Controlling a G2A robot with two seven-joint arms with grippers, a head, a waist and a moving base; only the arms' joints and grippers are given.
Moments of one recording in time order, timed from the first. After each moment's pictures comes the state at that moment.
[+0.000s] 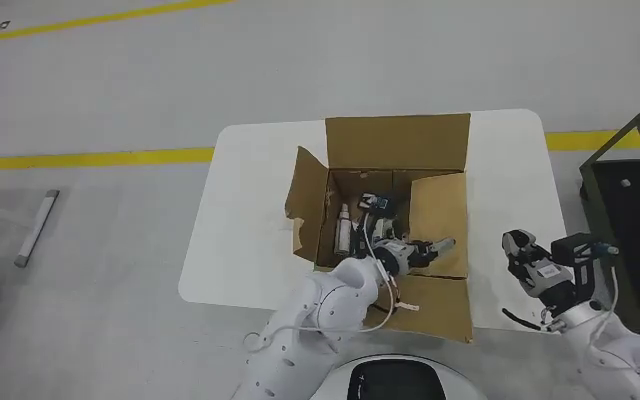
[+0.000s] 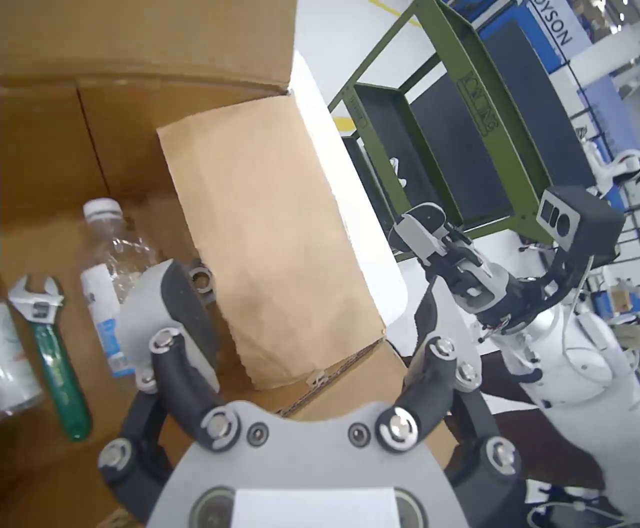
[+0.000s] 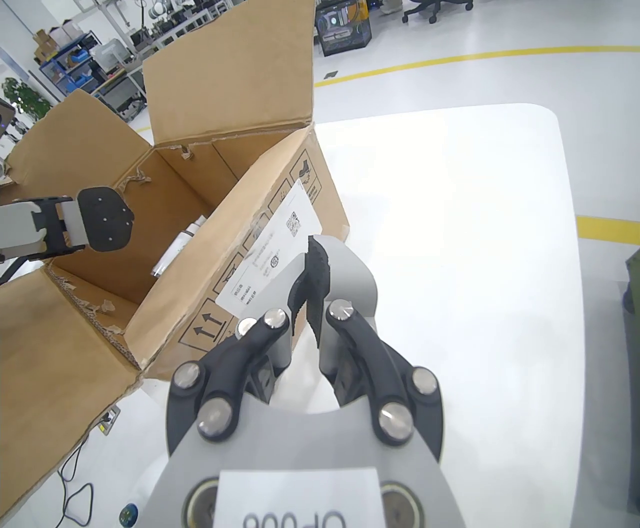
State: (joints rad) left arm 1.02 -1.46 -0.89 -1.76 0.75 0.19 -0.69; right arm -1.83 -1.12 1.69 -2.02 -0.85 -0.19 0.10
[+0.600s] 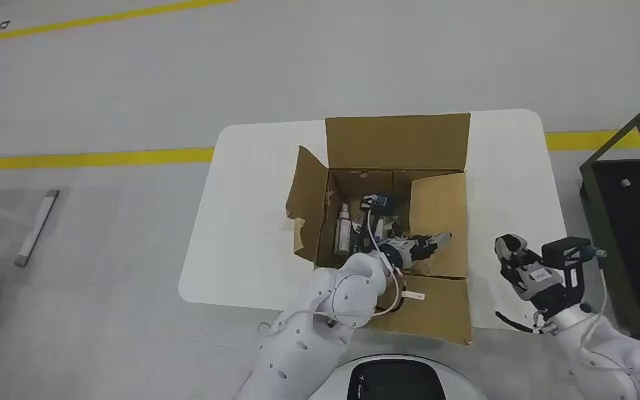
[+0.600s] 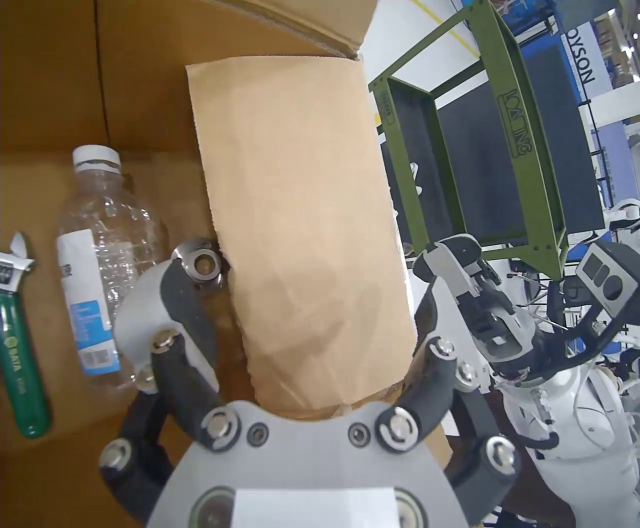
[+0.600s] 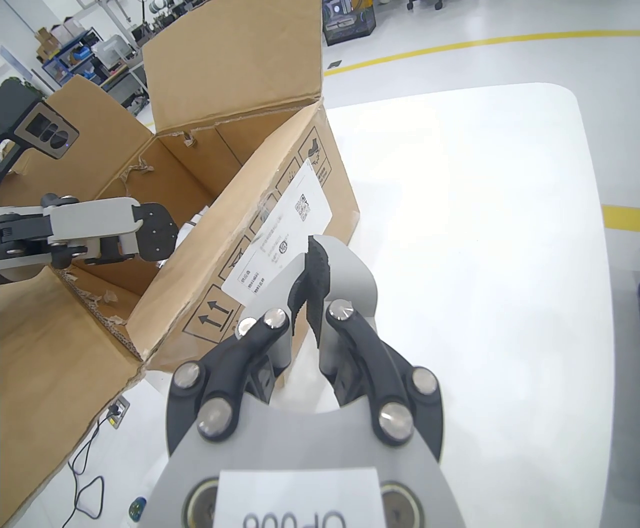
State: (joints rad) left arm 0.96 -1.49 -0.85 -1.61 0.70 0.25 -0.62; right arm -1.82 -1.13 1.66 -2.00 -0.85 -0.18 0.10
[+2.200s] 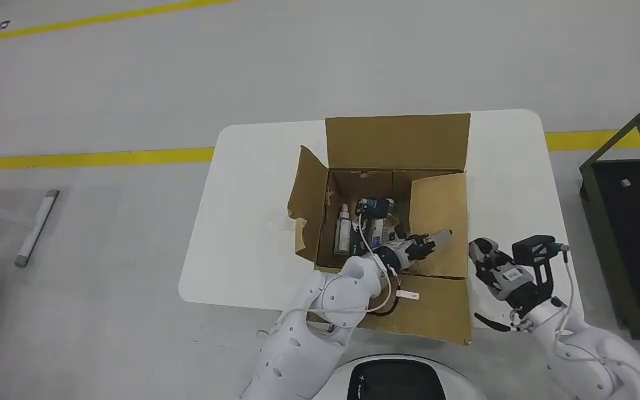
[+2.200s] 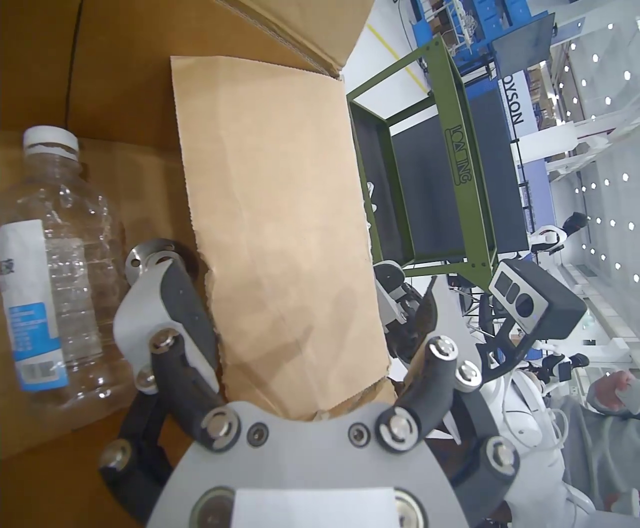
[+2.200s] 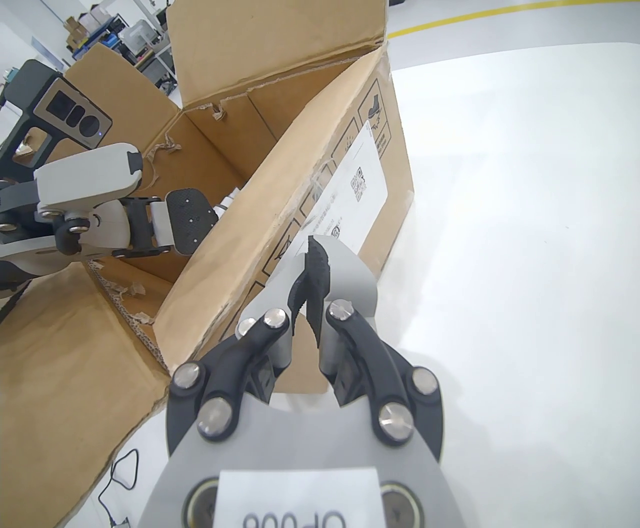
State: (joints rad) left arm 1.02 -1.51 -0.91 -1.59 0.55 0.14 -0.55; right arm -1.74 -1.14 1.57 -1.96 -0.83 -0.21 0.17
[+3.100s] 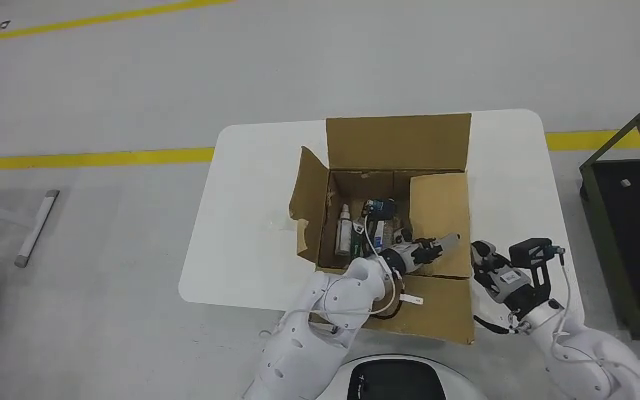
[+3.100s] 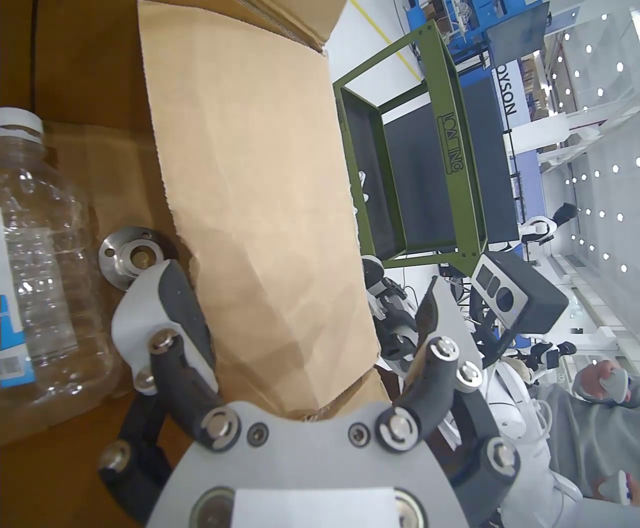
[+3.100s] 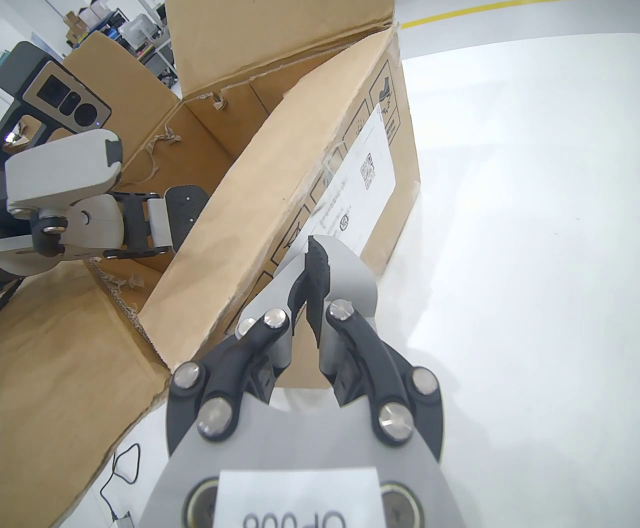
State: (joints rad) left arm 1.02 -1.51 -0.89 -1.60 0.52 0.14 -0.58; right arm -1.75 -1.15 1.56 -1.95 -0.84 -0.21 0.17
